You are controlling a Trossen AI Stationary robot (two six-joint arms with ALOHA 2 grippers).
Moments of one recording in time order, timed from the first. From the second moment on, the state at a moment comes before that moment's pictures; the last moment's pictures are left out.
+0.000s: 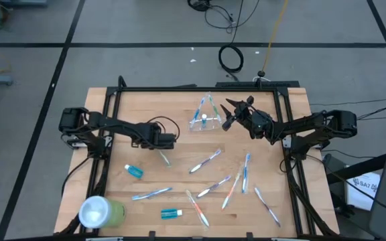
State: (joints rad) left arm 0.02 1.63 0.94 -0.91 -0.23 -1.53; right arm -0.25 1.38 0.40 0.97 0.52 -0.16
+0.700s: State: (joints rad) left arm 0.10 1.63 0.78 -0.75 -0.25 -1.35; right arm -0.25 1.38 0.40 0.97 0.52 -0.16
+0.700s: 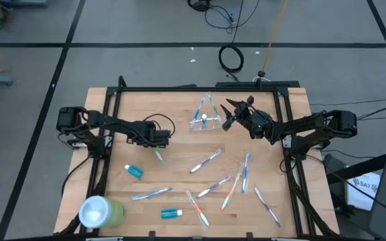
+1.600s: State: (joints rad) left arm 0.14 1.45 0.78 -0.36 -0.37 -0.89; right arm -0.25 1.38 0.40 0.96 0.52 -0.16
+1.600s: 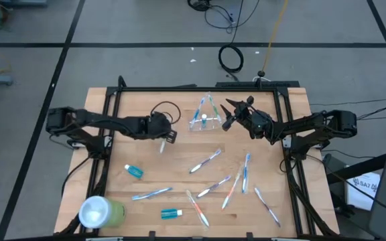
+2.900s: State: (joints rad) left arm 0.21 1.84 0.78 1.02 -0.50 -0.01; right arm -0.25 1.38 0.40 0.93 0.52 -0.12
